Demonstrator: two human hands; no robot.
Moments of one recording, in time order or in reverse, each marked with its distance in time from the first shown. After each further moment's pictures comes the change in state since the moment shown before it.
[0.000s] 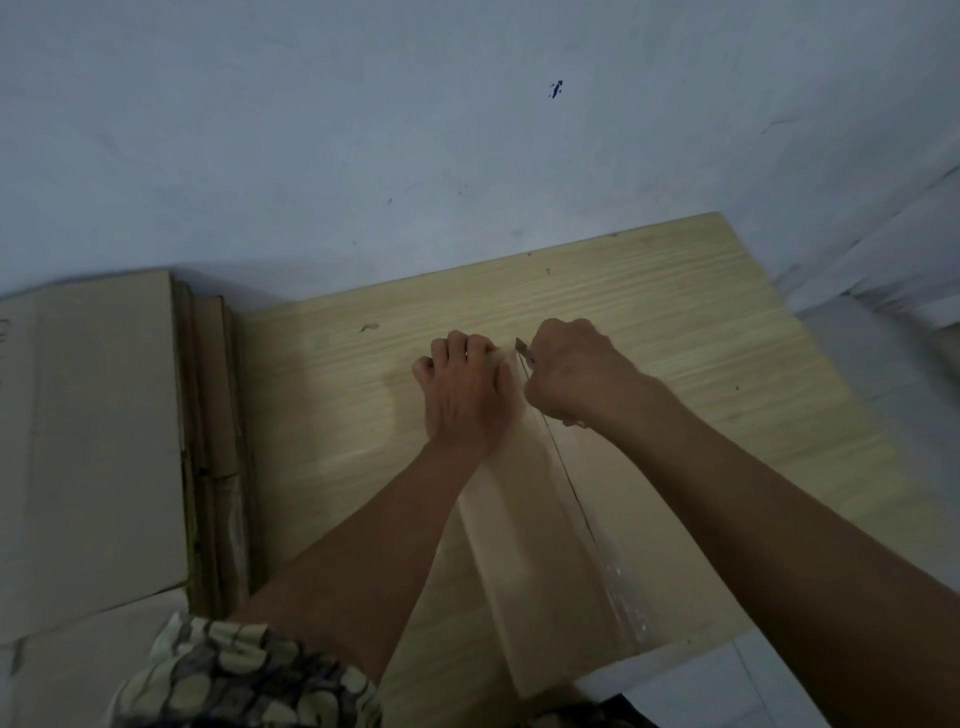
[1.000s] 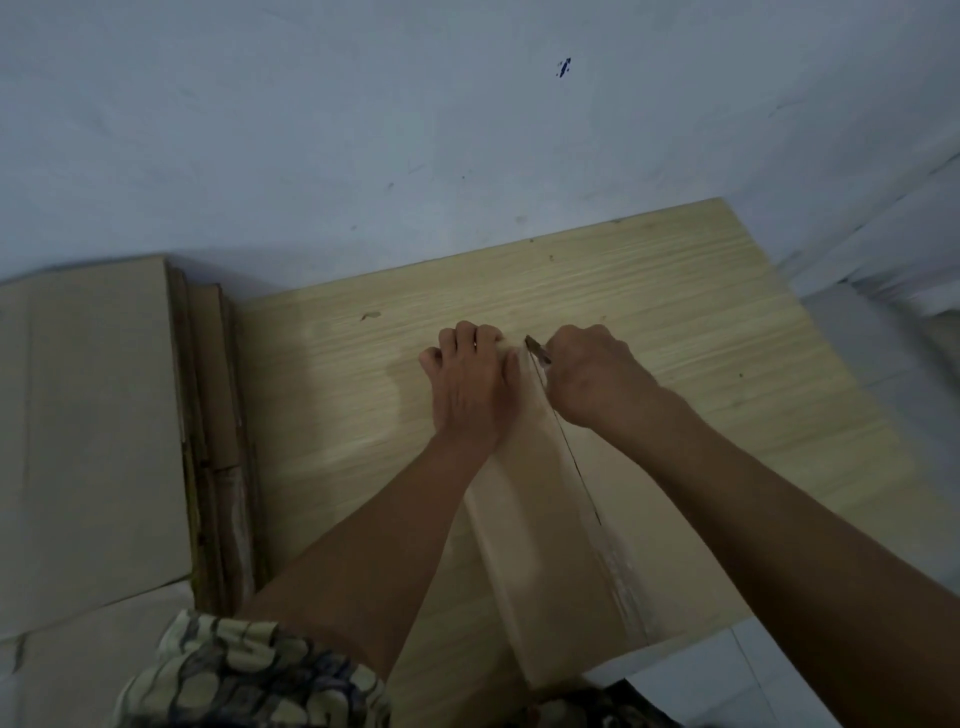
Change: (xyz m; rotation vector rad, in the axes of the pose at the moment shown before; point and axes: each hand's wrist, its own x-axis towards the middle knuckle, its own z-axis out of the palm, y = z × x) left_hand 0.000 -0.004 0.010 0.035 0.029 0.020; right_hand 0.006 0.019 0.022 -0.018 0.080 -0.023
